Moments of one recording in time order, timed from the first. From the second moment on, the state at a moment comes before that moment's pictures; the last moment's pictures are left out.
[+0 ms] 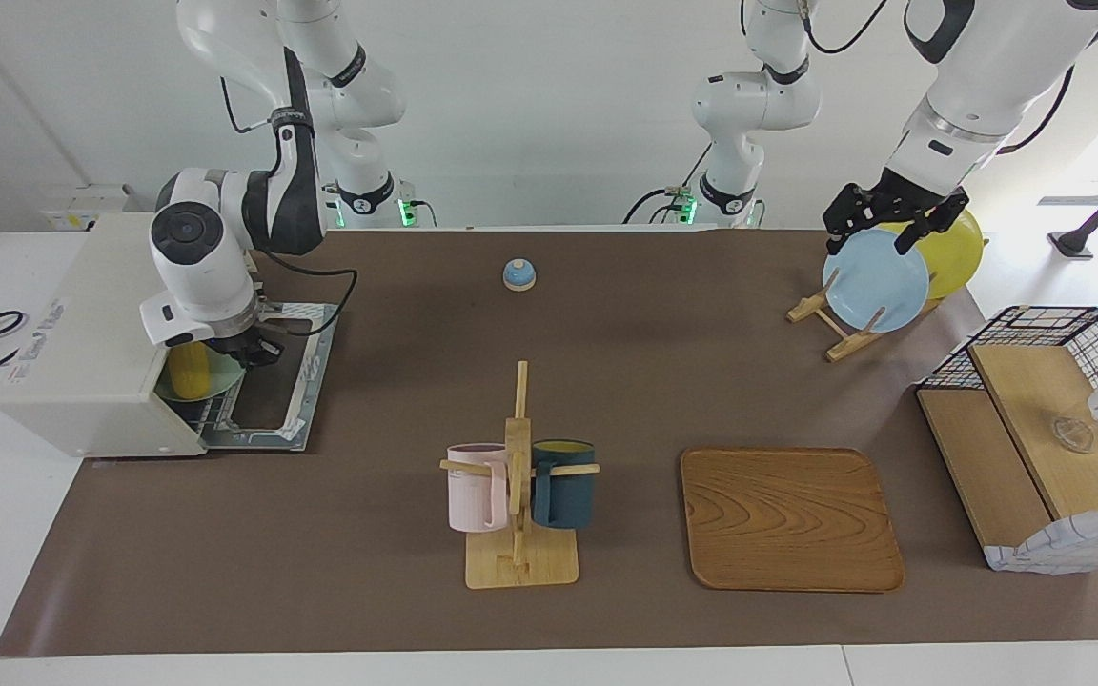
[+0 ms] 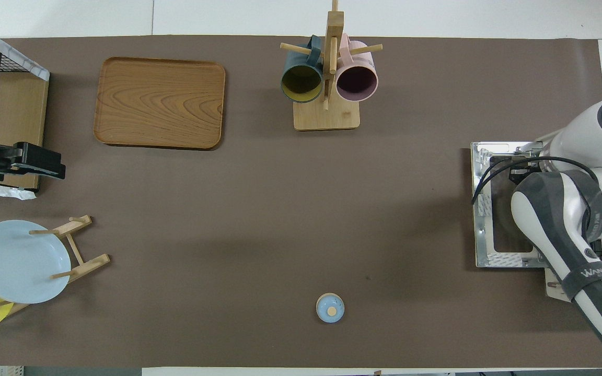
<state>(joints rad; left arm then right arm) -0.07 -0.04 -0.05 -1.60 -0.03 1.52 -0.06 0.00 0.11 -0.08 -2.06 -0.26 2.05 0.33</state>
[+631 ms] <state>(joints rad) -0.06 -0.04 -0.05 -1.60 -0.03 1.52 -0.06 0.02 0.10 -0.06 -2.08 -0.26 2.07 0.32</state>
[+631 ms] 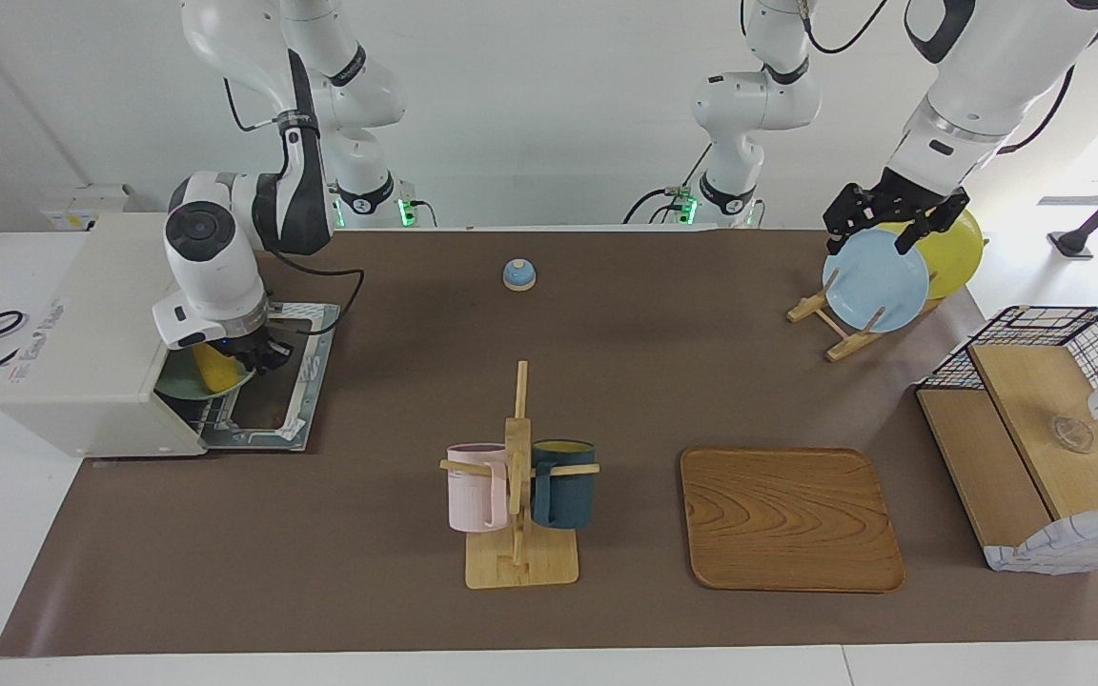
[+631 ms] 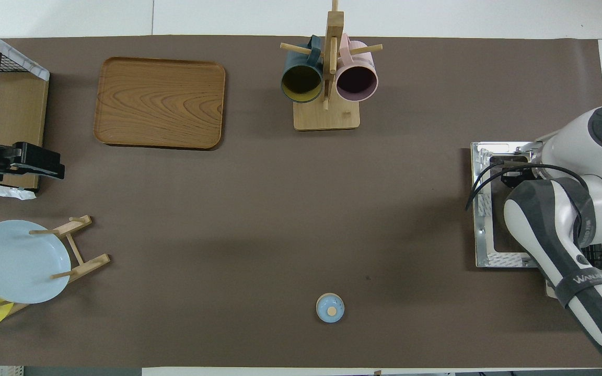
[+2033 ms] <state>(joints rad) -0.06 -0.04 -0.05 -1.61 -0.03 1.52 -0.06 0.14 0.13 -0.06 -2.21 -0.10 2.23 0.43</state>
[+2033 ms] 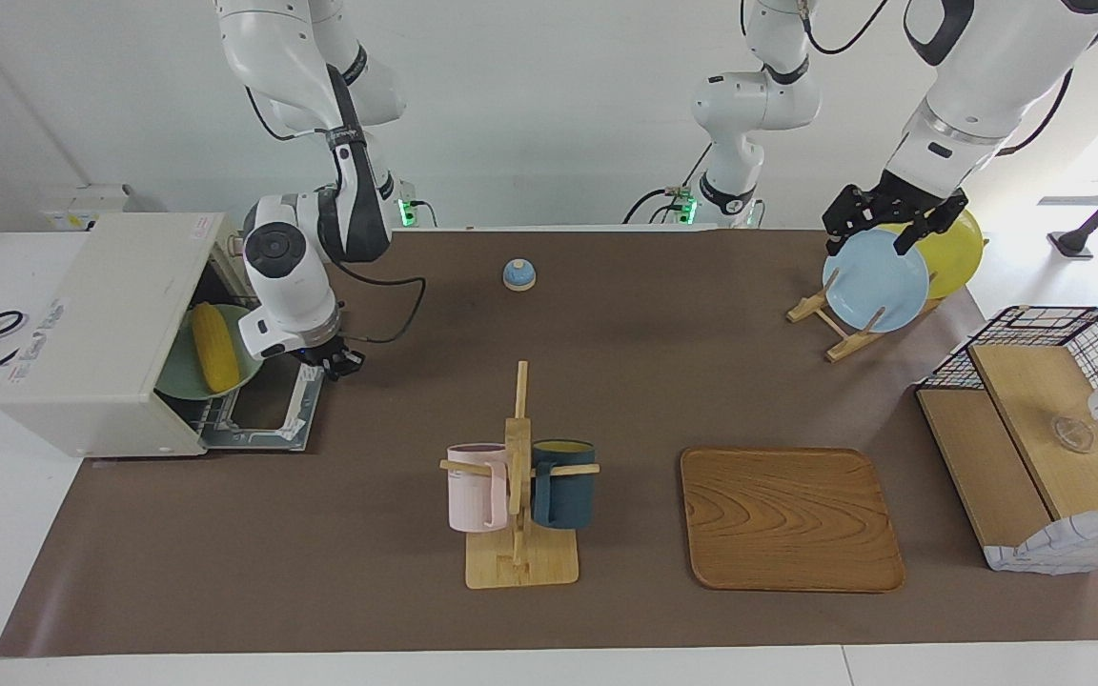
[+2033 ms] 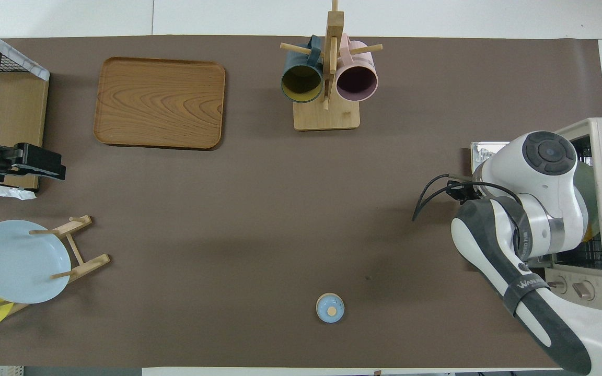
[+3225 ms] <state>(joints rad) -0.06 -0.04 -0.05 -1.61 -0.03 1.52 -0.06 0.15 0.13 -0.04 -2.18 -0.26 2.12 0.43</state>
